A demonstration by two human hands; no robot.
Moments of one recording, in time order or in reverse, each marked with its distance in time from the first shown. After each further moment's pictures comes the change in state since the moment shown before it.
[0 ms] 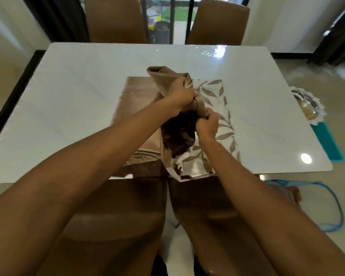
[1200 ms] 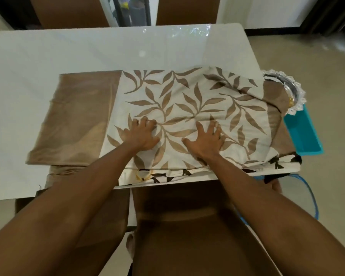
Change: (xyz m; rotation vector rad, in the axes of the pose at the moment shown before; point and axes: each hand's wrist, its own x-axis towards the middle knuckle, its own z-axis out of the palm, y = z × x) left_hand 0.059 -0.151 0.108 1.110 -0.259 -0.048; right_hand 0.127 0.146 -0.143 -1.020 -0.342 -0.016
